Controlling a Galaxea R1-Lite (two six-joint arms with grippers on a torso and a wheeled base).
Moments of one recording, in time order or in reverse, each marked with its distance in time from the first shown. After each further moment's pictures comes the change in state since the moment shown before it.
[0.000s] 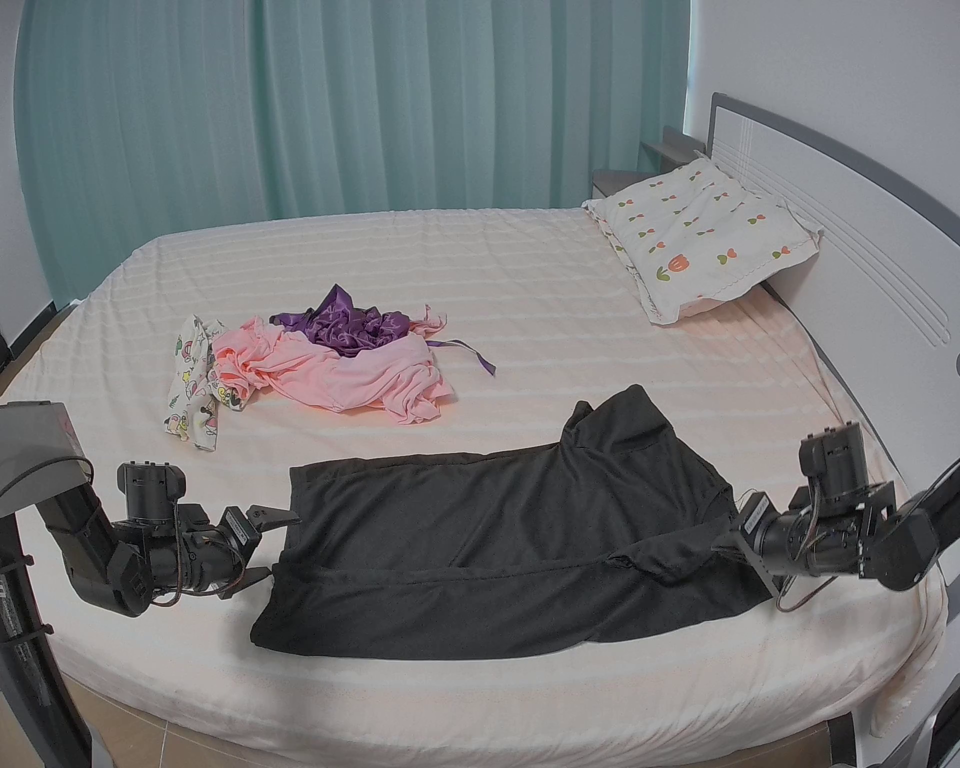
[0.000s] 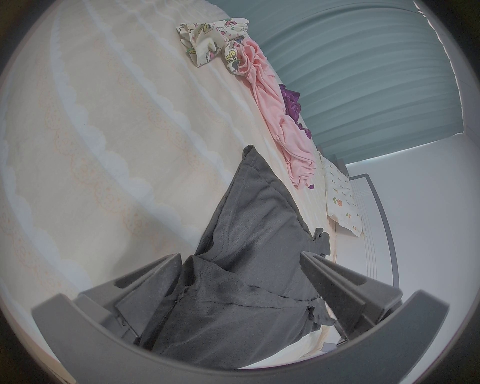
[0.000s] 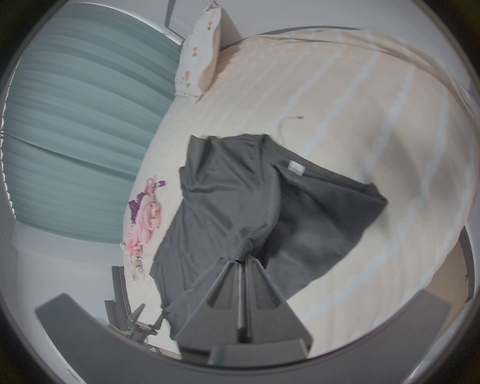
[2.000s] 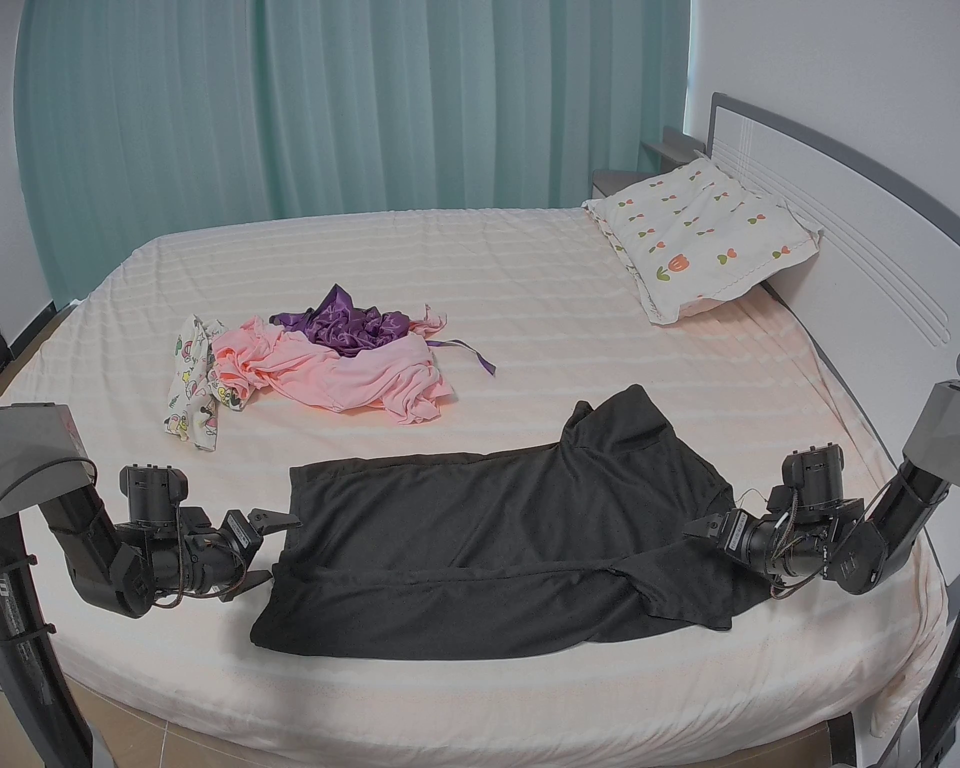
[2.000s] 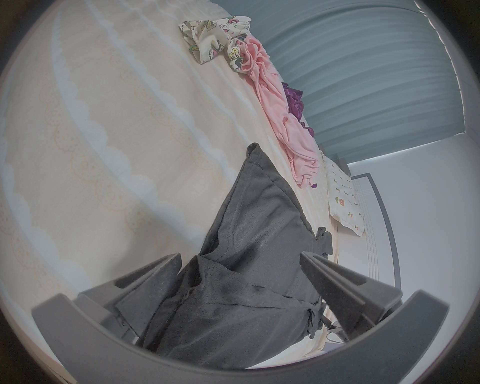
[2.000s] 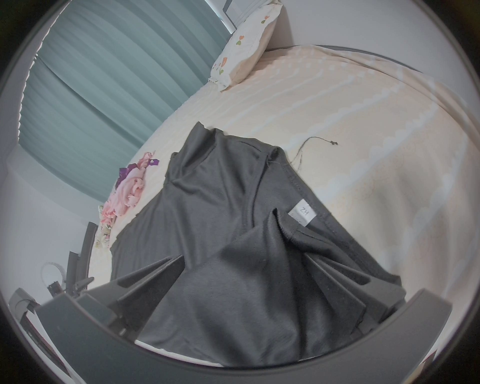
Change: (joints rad) left arm 0.000 0.015 -0.001 -0.001 0.001 0.005; right arm -0.116 0.260 -0.017 -0.265 0.061 -0.423
